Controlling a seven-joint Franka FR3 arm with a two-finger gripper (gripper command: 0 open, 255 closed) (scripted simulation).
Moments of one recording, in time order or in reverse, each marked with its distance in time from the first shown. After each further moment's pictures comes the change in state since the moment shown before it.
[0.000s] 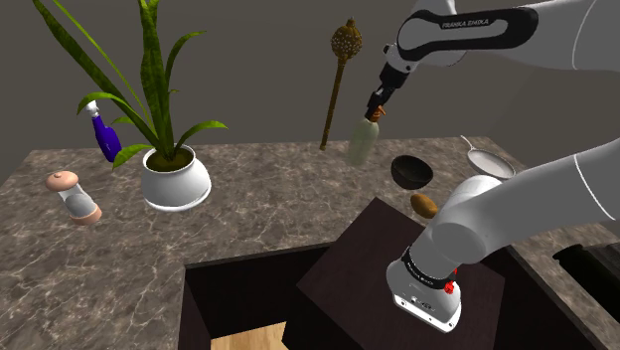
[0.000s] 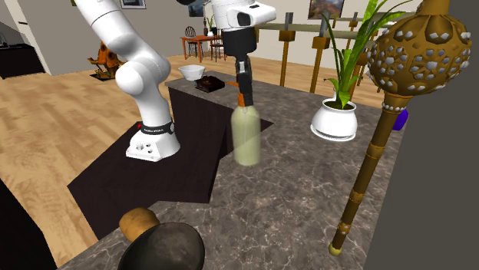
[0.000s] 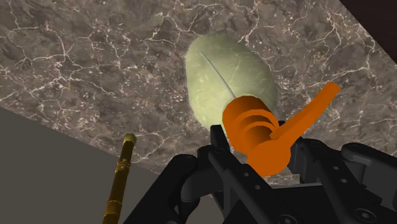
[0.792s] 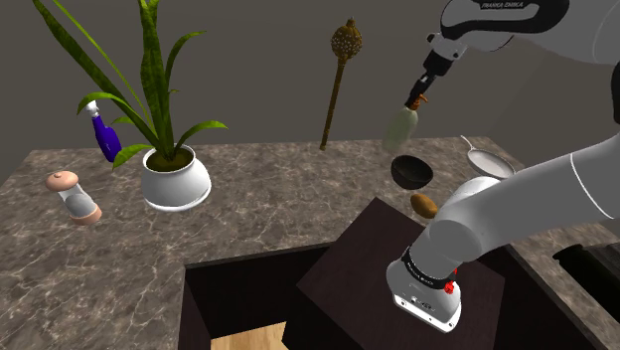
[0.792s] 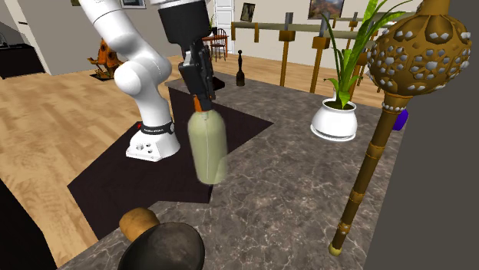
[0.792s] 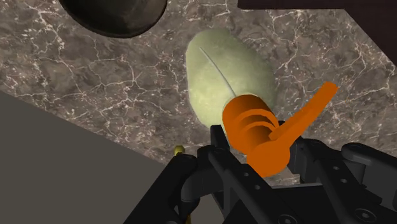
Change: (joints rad) arm -0.065 0.030 -0.211 0.198 -0.040 -0.159 -0.271
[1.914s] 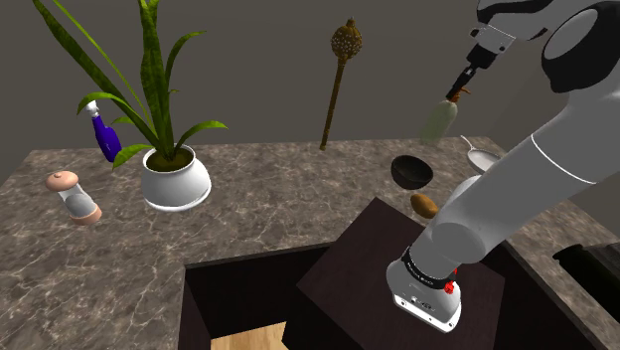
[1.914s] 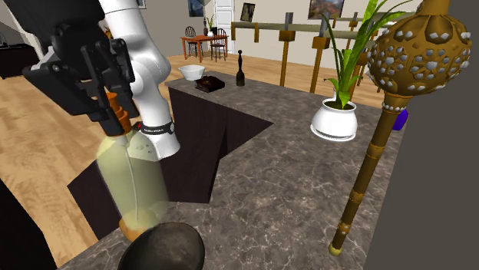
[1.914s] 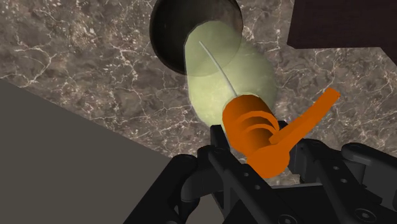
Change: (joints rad) arm 0.065 0.292 -0.402 0.360 0.154 -0.129 -0.422
